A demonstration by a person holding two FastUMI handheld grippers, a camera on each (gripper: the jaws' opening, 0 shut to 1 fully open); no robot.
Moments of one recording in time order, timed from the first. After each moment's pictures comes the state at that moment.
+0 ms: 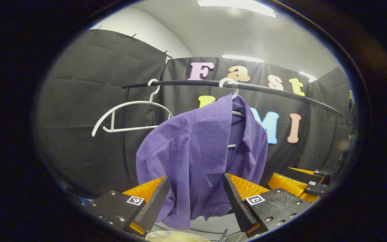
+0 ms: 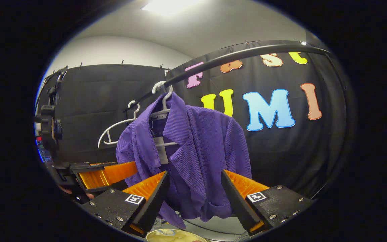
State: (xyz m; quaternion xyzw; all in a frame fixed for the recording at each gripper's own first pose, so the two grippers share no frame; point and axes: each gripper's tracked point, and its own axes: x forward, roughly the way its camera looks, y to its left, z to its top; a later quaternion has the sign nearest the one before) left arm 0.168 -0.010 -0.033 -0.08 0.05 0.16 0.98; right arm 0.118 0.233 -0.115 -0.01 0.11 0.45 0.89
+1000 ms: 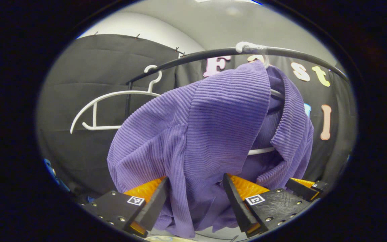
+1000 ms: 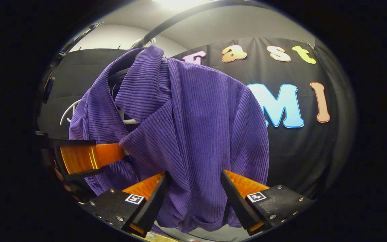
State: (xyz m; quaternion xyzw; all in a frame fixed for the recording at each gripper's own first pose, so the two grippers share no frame) left arm 0.271 0.033 -0.063 -0.04 0.06 0.26 0.96; right arm 0.218 0.308 -0.180 -0.04 0.10 0.42 0.90
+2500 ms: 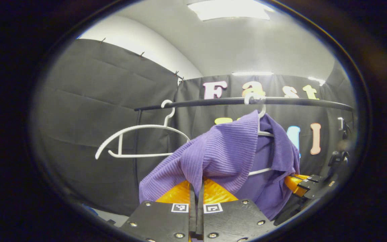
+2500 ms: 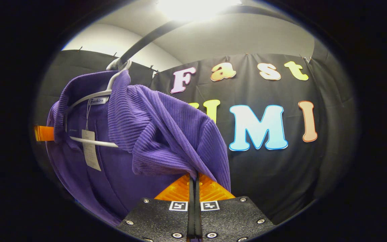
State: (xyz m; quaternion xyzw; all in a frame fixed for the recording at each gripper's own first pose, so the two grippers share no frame) left arm 0.202 0.058 0.009 -0.02 -0.07 0.23 0.97; right arm 0.272 0.271 -0.123 -0.05 0.01 0.37 0.93
